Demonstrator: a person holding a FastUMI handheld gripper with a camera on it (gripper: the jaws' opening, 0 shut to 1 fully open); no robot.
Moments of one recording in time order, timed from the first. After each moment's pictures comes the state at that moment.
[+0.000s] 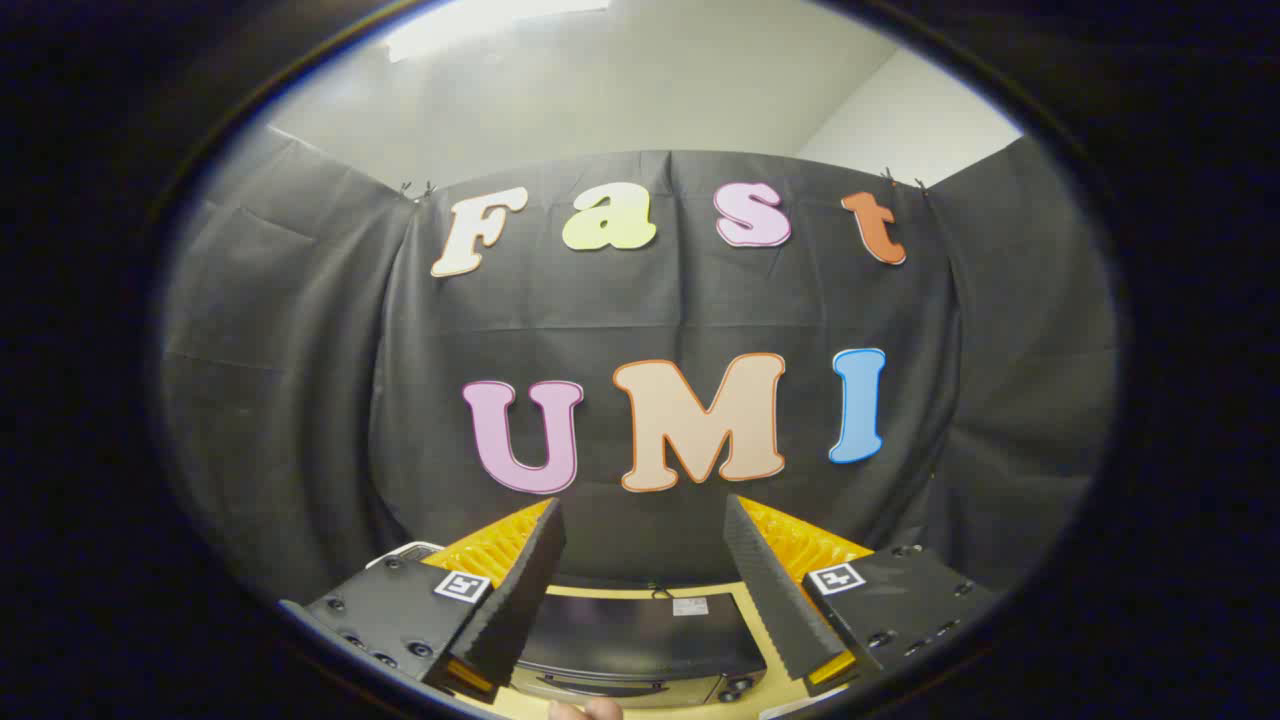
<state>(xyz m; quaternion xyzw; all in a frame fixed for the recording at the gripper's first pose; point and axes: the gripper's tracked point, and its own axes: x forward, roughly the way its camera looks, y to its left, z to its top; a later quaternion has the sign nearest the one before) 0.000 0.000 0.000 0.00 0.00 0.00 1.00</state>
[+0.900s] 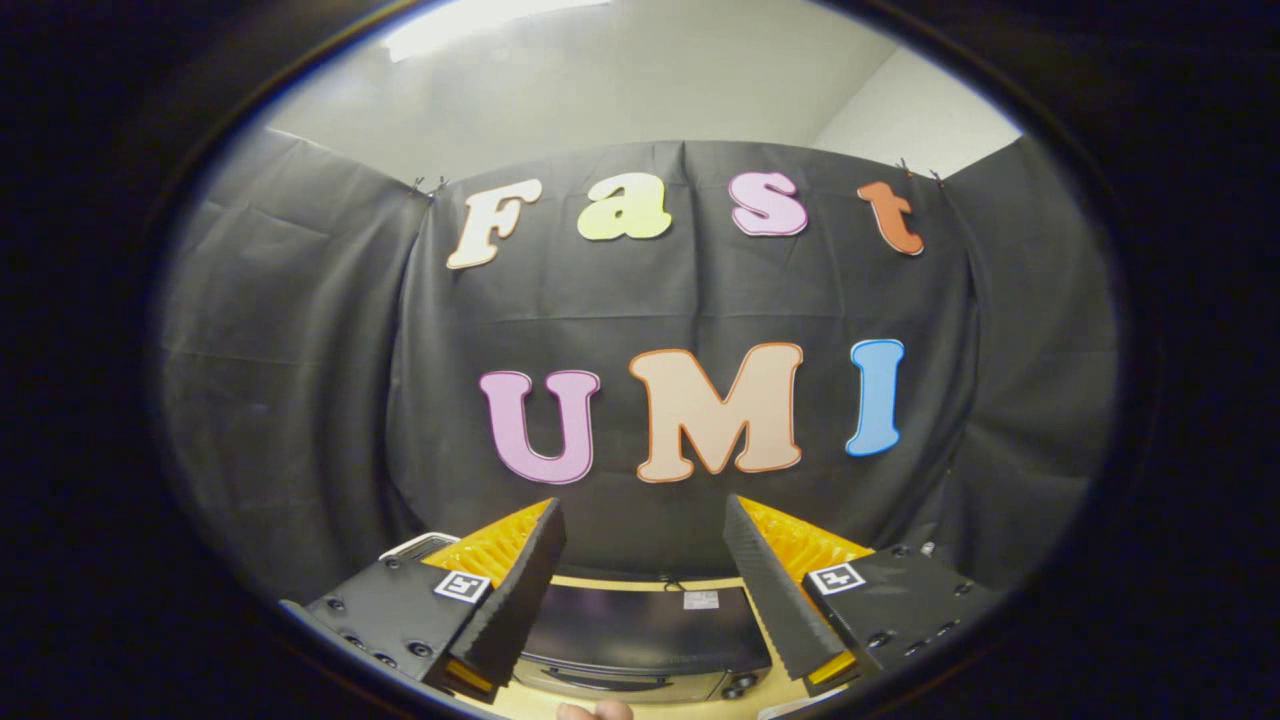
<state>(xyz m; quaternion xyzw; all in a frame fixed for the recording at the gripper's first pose) 0.002 0.007 -0.009 0.00 0.02 0.03 1.00</state>
